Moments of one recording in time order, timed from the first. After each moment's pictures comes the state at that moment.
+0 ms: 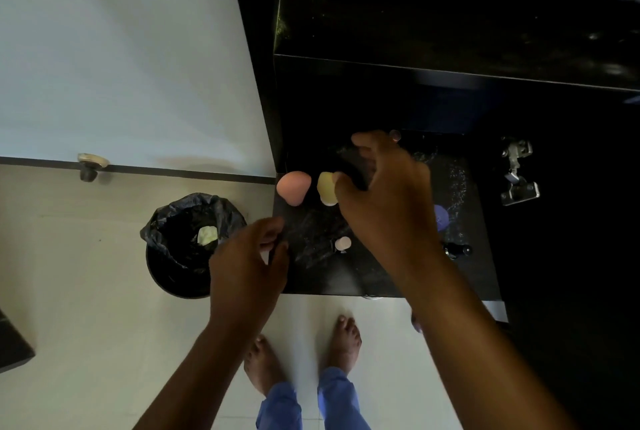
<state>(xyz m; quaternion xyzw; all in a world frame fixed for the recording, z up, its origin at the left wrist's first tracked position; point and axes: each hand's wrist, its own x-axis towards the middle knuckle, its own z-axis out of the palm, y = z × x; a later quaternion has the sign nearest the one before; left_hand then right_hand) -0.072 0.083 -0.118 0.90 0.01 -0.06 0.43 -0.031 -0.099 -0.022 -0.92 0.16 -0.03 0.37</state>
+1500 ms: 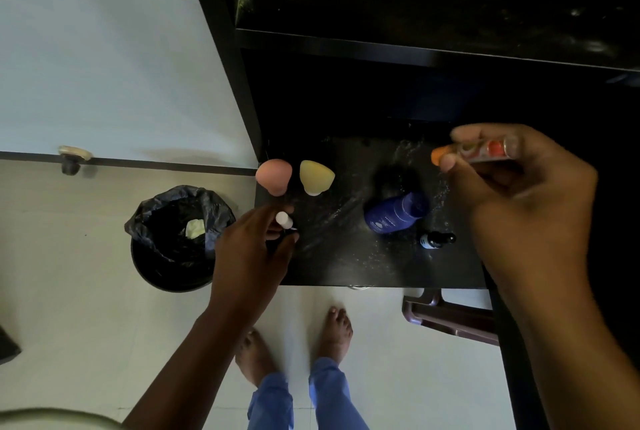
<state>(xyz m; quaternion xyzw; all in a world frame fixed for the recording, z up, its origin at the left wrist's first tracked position) -0.068 0.064 -0.129 0.90 -0.06 -0.05 0.43 -0.083 -0.179 0.019 -0.81 0.22 -0.17 0.51</state>
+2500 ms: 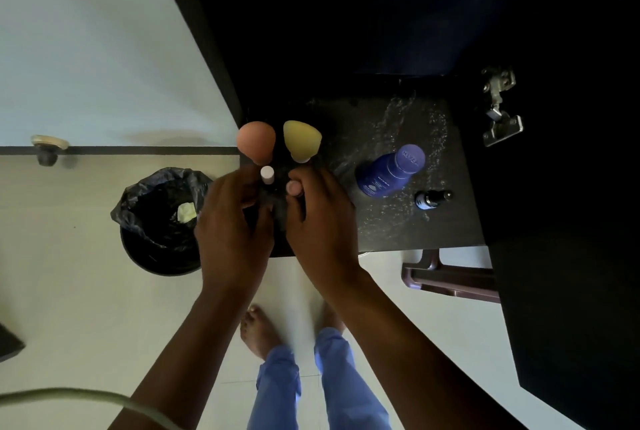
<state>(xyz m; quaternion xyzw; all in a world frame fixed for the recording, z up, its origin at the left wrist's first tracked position) -0.076 0.054 -0.129 0.91 0.01 0.02 0.41 -0.093 -0.060 -0.139 -0.92 0.13 -0.12 0.36</state>
